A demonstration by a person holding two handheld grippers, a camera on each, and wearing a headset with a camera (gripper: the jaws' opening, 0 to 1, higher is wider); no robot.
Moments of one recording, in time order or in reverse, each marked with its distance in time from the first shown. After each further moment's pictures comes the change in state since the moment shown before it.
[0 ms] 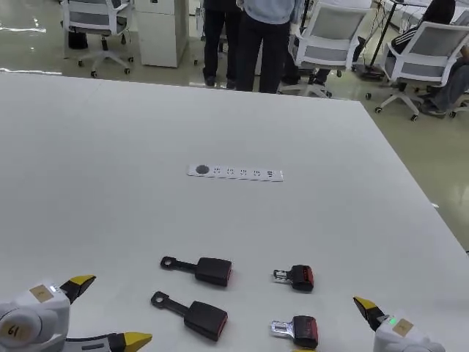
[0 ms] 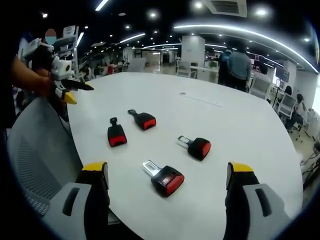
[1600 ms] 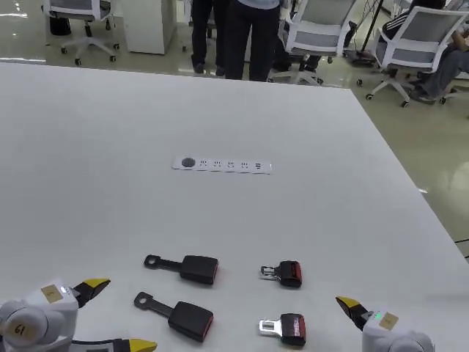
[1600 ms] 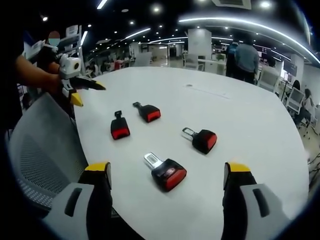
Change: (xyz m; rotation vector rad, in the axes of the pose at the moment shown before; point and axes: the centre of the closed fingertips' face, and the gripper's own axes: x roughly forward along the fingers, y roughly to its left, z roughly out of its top) left arm 0.043 -0.037 0.001 0.056 0.070 -0.163; right arm 0.008 0.000 -0.013 0.017 0.061 0.092
